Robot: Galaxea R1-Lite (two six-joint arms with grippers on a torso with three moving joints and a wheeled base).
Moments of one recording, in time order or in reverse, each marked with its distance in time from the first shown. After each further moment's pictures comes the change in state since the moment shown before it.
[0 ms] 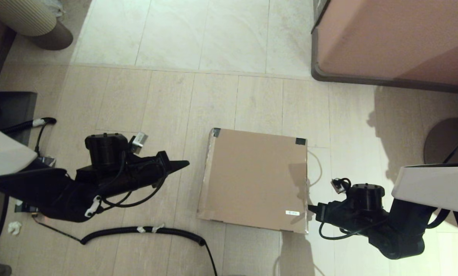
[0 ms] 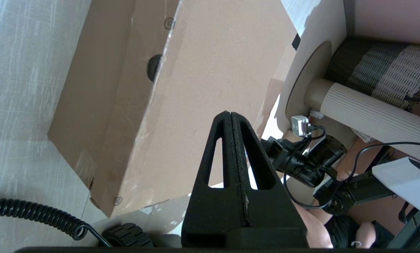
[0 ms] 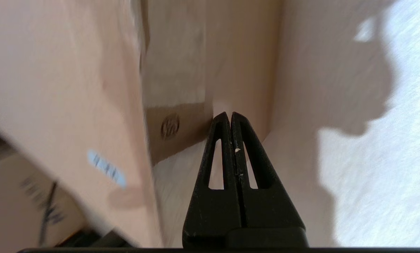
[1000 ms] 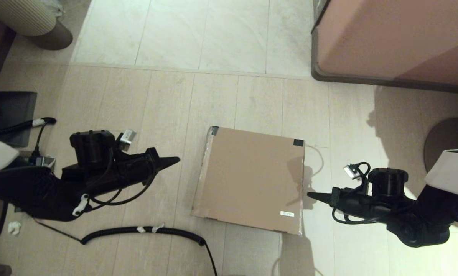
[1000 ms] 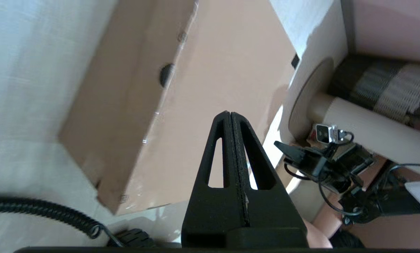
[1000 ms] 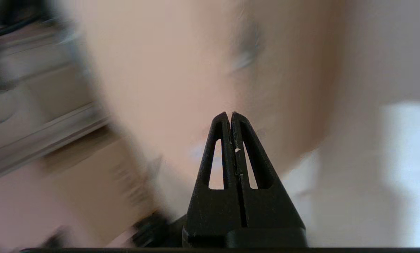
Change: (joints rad) left arm 0.057 -0.042 0.019 0.007 0.002 0.001; right arm -0.068 -0.179 0.002 0.102 0.249 0.159
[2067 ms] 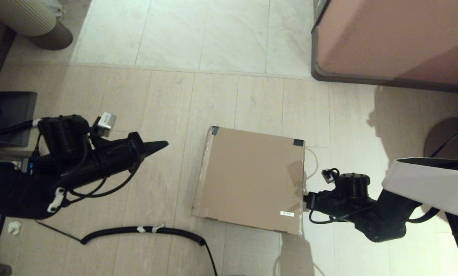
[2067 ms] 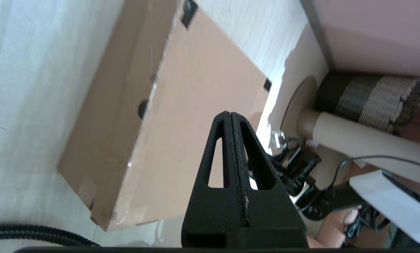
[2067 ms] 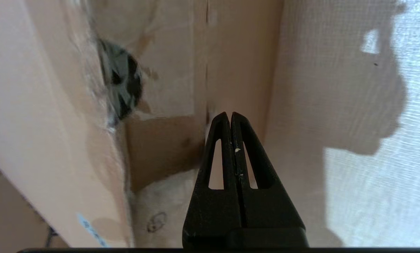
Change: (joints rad) left arm 0.042 -0.121 0.003 -0.003 -0.003 0.000; right arm 0.095 0.208 -0.203 0.038 -0.276 -0.126
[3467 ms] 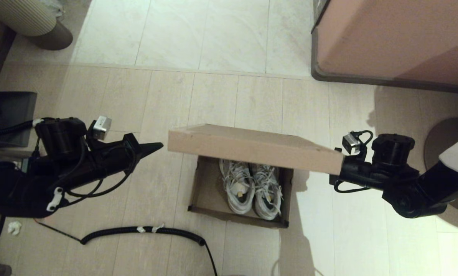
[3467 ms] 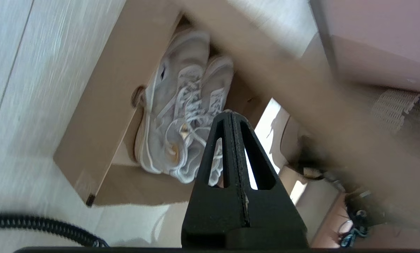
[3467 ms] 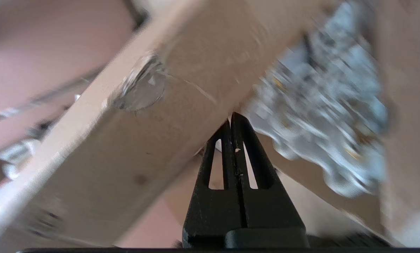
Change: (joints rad) left arm 0.039 0.031 -0.004 0.002 -0.007 -0.034; right arm -0.055 -0.319 -0.035 0.002 0.402 0.608
